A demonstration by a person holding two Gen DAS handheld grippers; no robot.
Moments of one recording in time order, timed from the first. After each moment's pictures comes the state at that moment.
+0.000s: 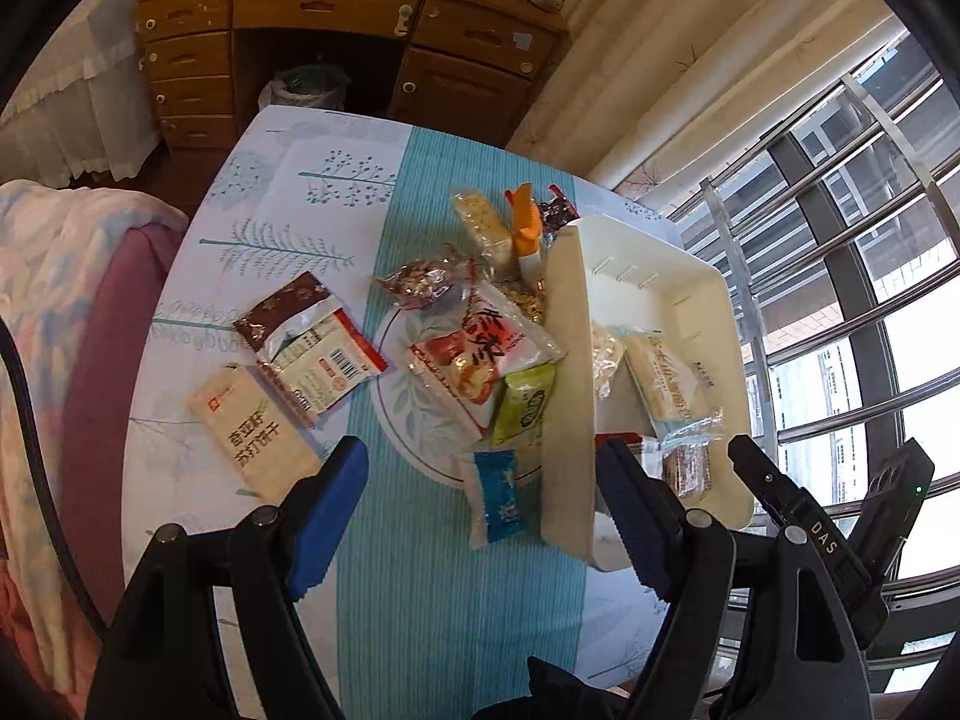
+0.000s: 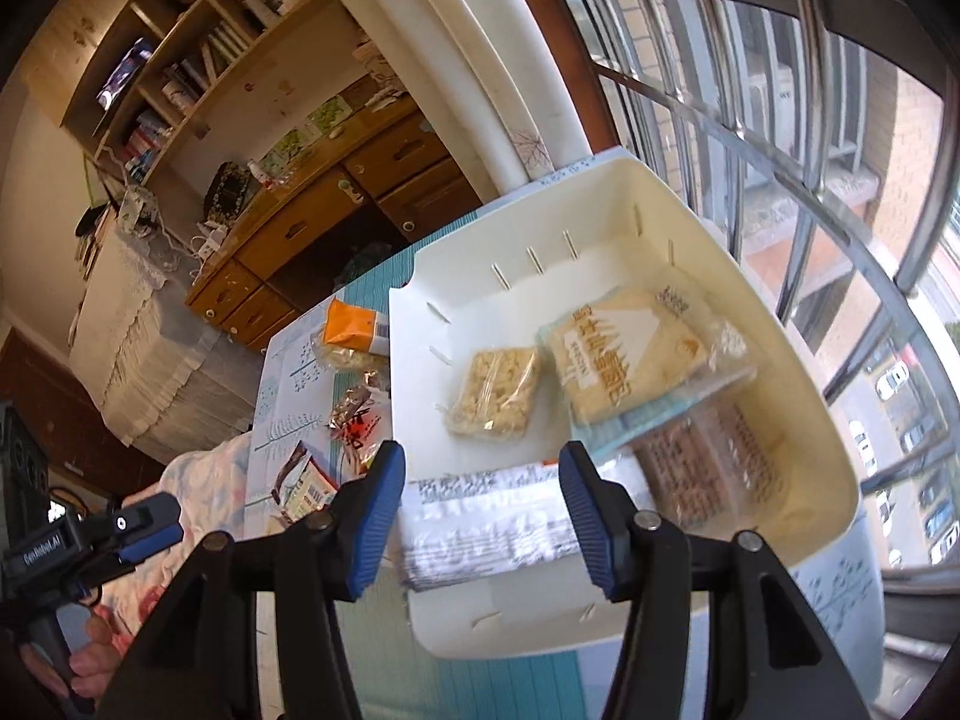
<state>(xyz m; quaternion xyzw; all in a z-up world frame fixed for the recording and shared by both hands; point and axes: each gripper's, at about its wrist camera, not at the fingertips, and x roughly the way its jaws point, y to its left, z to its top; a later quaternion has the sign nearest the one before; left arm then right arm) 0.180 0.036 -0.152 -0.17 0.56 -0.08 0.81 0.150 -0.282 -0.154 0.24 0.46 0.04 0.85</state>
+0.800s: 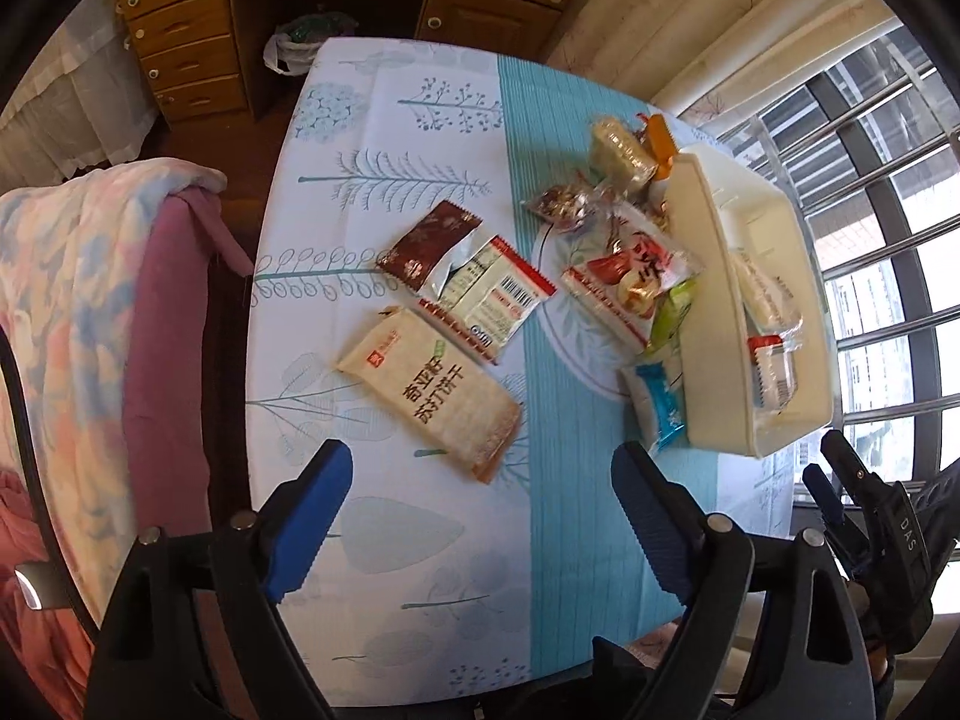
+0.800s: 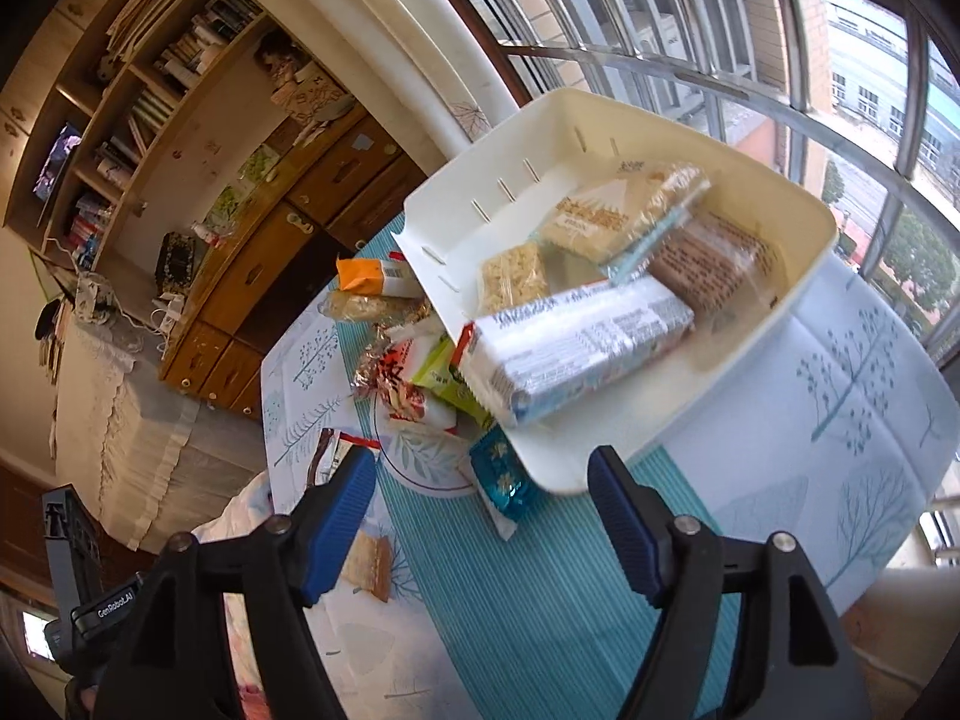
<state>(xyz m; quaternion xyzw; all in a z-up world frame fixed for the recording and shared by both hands) 0.180 0.149 -0.202 -0.11 0.63 -0.11 0.76 0.069 -0.194 -0.164 0.34 0.44 -0.08 0.83</state>
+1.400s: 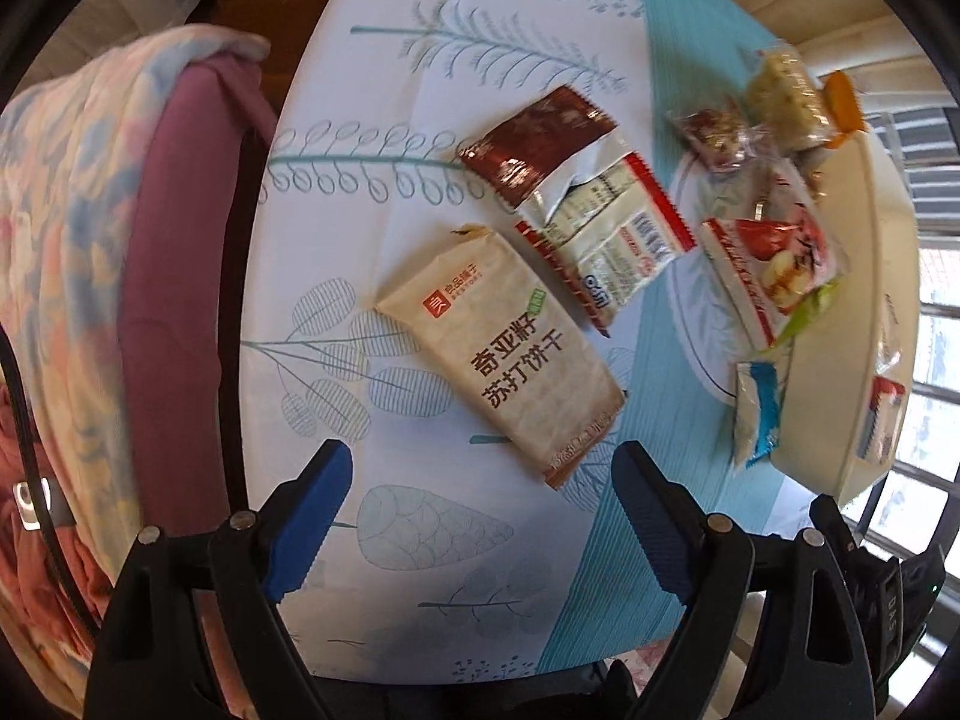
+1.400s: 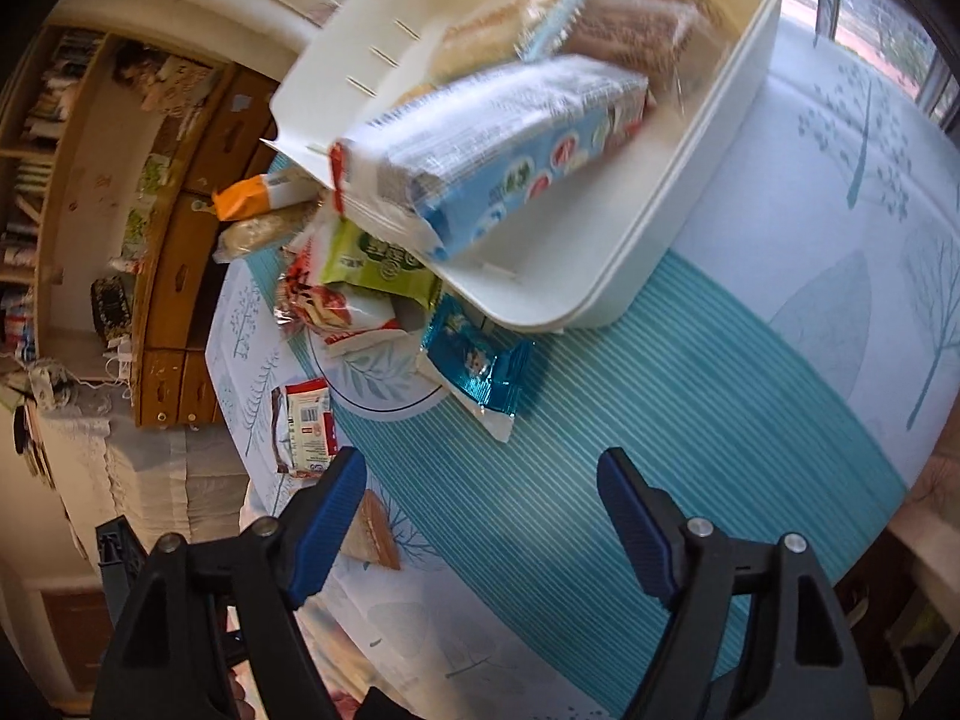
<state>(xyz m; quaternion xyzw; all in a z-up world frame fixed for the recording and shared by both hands) 0.219 0.154 -0.297 -0.14 0.74 -0.02 0.66 0.085 -0.169 -0.251 0.46 0.53 -0.13 0.70</state>
